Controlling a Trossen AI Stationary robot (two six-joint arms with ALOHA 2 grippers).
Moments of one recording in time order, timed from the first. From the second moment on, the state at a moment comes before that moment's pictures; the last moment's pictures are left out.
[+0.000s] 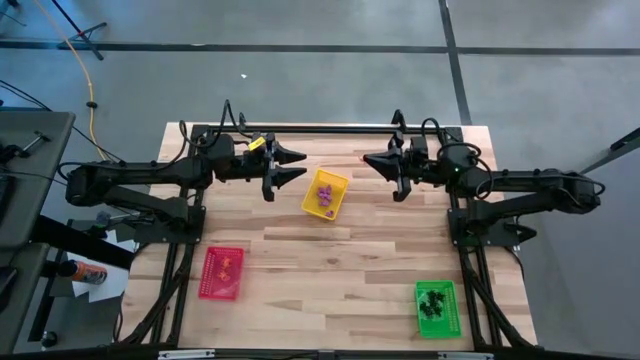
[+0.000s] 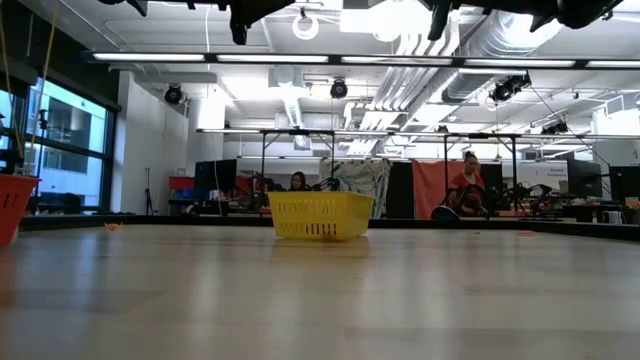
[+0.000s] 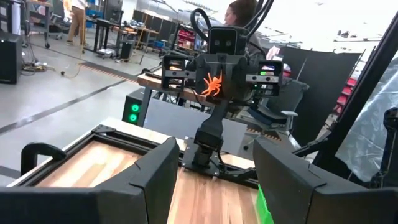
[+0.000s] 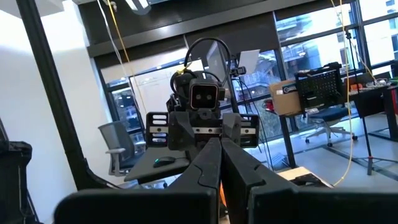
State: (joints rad) left arm 0.20 1.11 0.80 0.36 0.11 -0.28; right arm -0.20 1.02 0.64 0.67 -0.12 0.28
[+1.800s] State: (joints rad) left arm 0.18 1.36 0.85 0.70 0.32 -0.27; right arm -0.12 1.37 0.90 0.68 -0.23 0.26
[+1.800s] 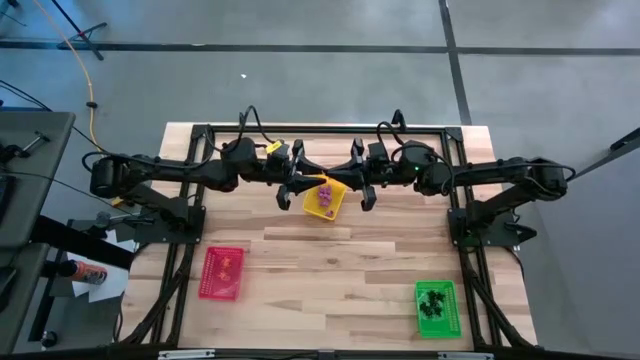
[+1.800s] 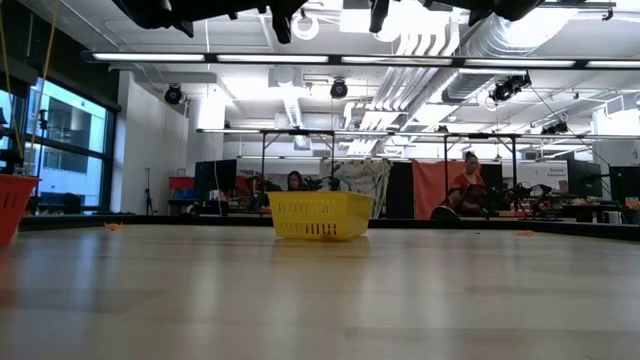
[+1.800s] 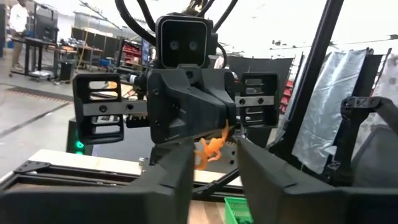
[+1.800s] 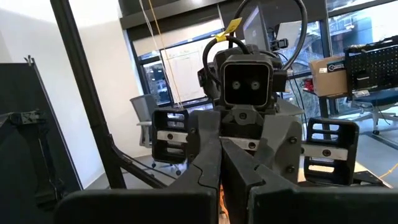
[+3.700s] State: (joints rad) left arm -0.95 1.30 0.67 -0.73 -0.11 -0.73; right arm -0.23 1.13 0.90 -0.07 -0.06 0.31
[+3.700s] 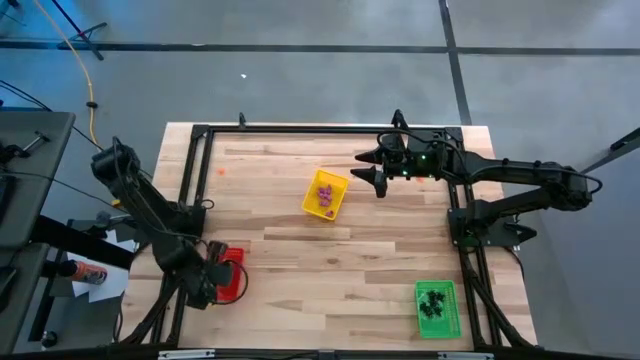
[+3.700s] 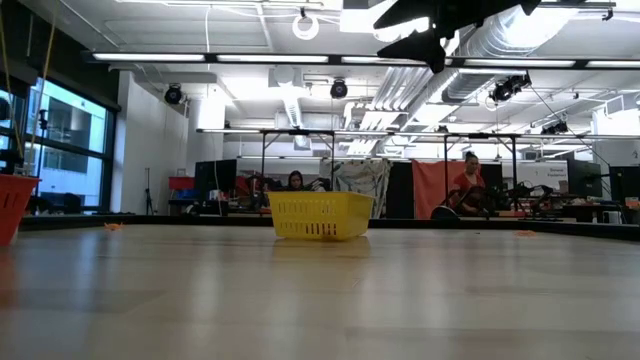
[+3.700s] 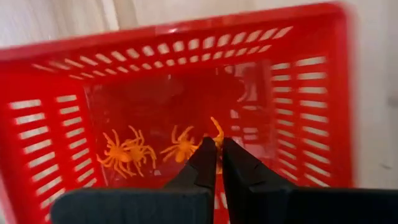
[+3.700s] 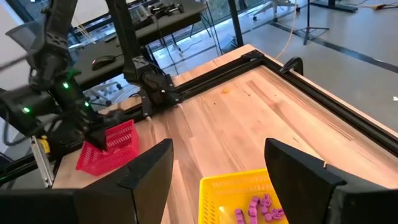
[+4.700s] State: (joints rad) left arm -0.91 1.34 0.74 -0.80 -0.05 -0.63; right arm -0.23 1.13 0.90 -0.07 -0.06 0.31
